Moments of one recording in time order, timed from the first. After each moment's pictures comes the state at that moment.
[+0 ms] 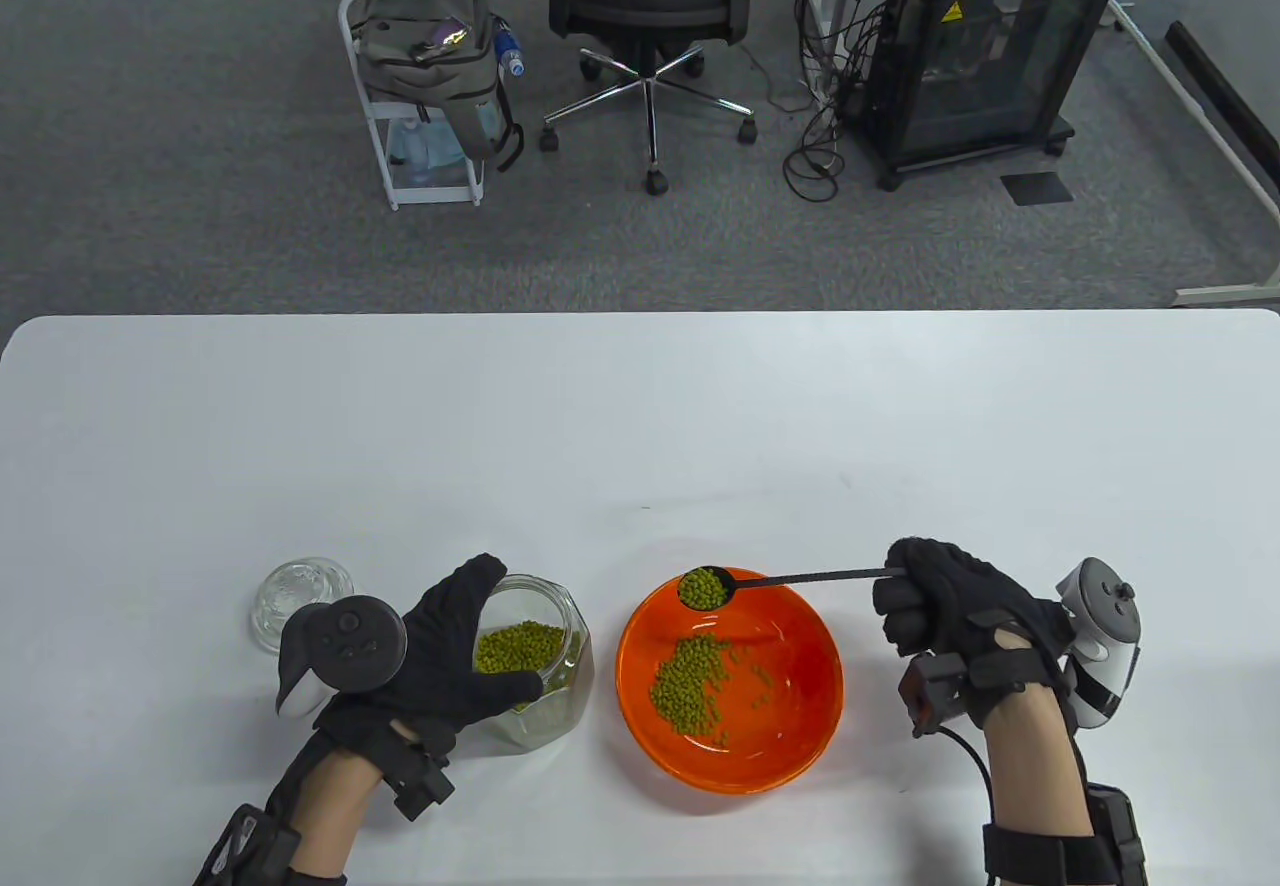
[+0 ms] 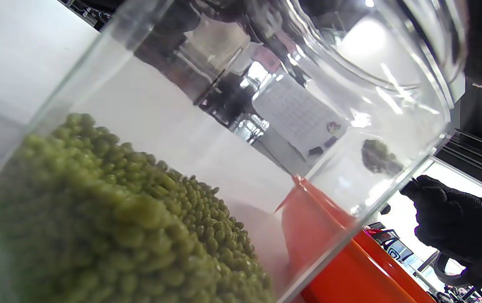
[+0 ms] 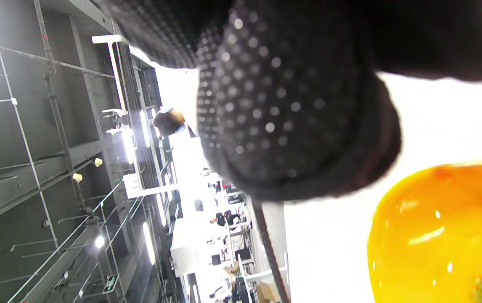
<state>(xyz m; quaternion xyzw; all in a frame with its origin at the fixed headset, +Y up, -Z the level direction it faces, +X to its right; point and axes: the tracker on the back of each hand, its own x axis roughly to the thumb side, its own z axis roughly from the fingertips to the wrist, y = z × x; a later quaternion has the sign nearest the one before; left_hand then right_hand) -0.235 -0.711 -0.289 -0.04 -0.28 0.37 0.89 0.289 -0.716 -0.306 -0.14 0.06 0.64 0.75</state>
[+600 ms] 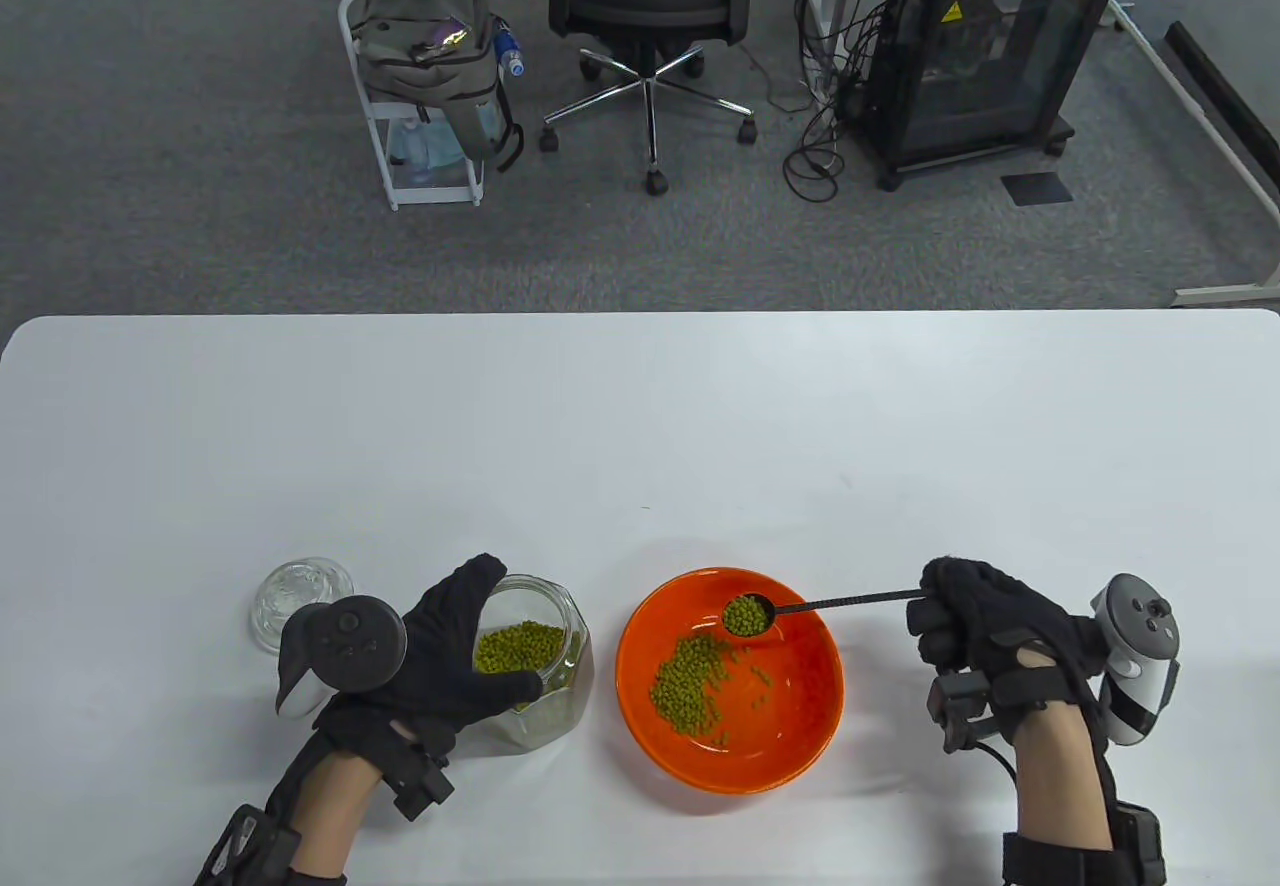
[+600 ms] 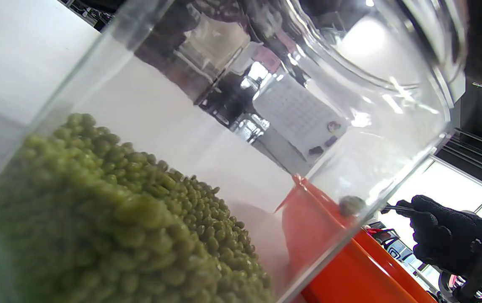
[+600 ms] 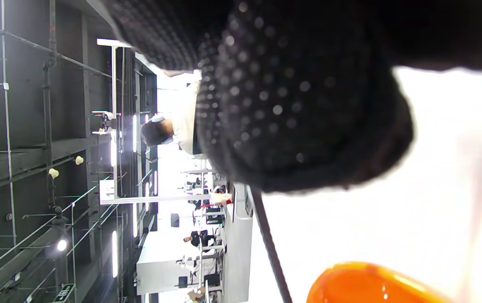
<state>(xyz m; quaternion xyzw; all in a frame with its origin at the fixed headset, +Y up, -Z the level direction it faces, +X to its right) -0.236 -0.711 -0.289 -0.04 -0.28 0.37 0.89 0.316 -0.725 -0.296 -0.16 0.03 0.70 0.69</state>
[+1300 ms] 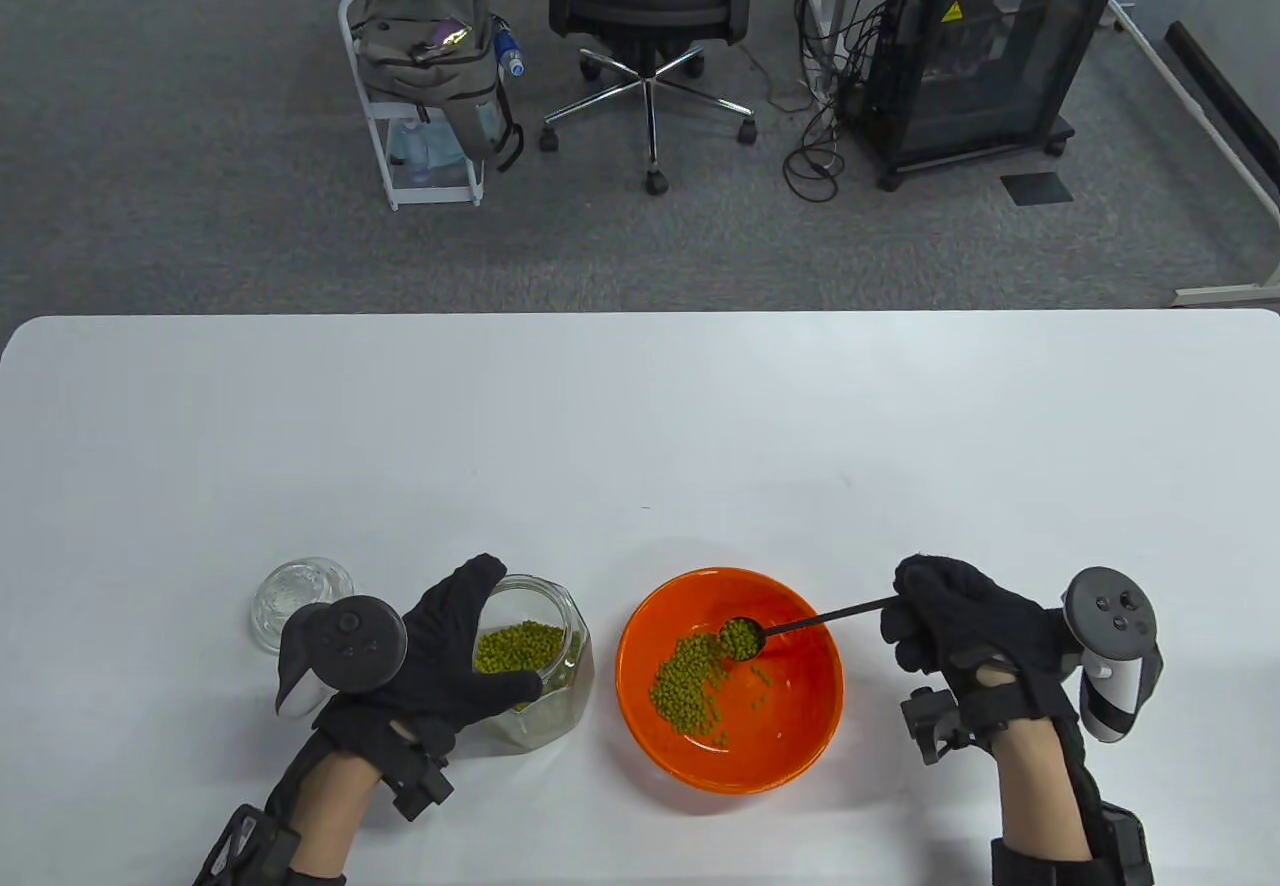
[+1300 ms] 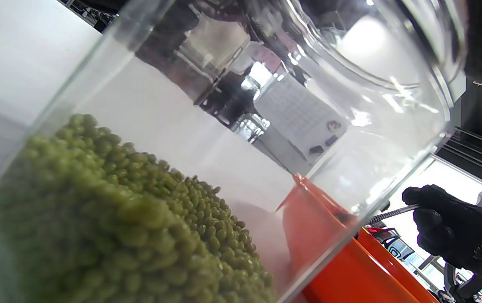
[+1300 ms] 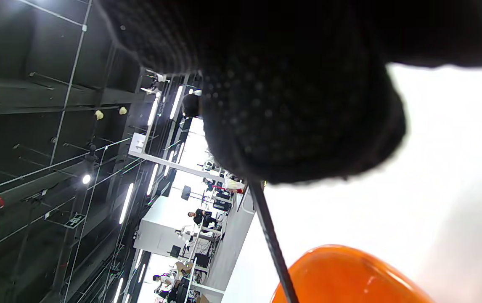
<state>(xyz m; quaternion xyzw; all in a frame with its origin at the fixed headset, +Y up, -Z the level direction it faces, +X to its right) -0.236 -0.711 -0.289 -0.04 -0.28 0.37 0.89 0.288 -0.701 -0.293 -0.07 -0.02 0.80 0.60</state>
